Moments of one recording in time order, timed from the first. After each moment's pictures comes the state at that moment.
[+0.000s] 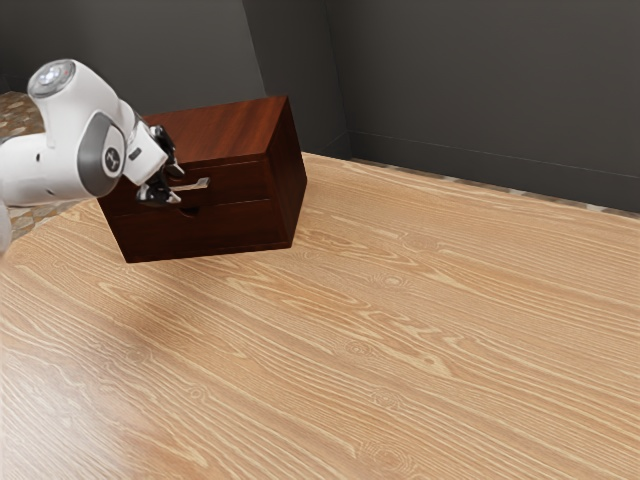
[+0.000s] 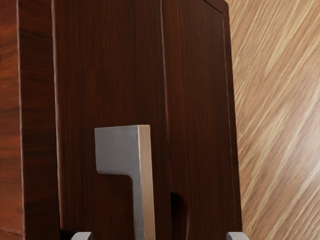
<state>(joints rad) 0.31 0.33 0.21 -1.48 -0.09 2.40 1.60</state>
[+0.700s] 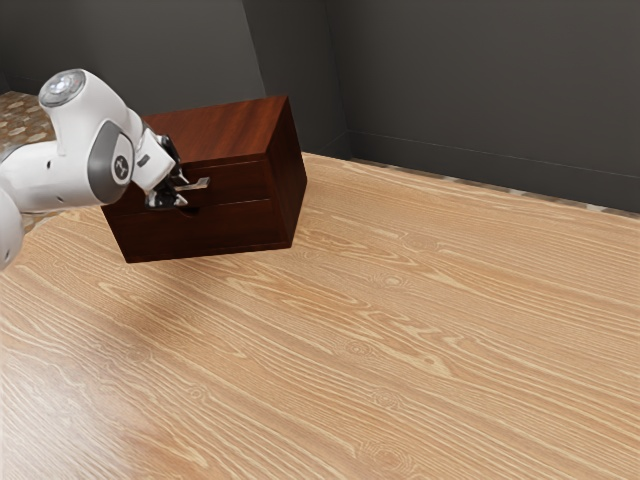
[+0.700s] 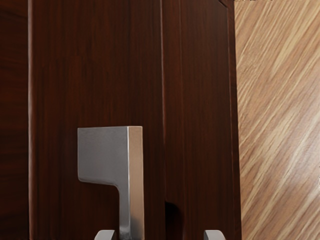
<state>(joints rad) 0.32 0.36 0.21 -1.47 -0.11 2.42 1.57</state>
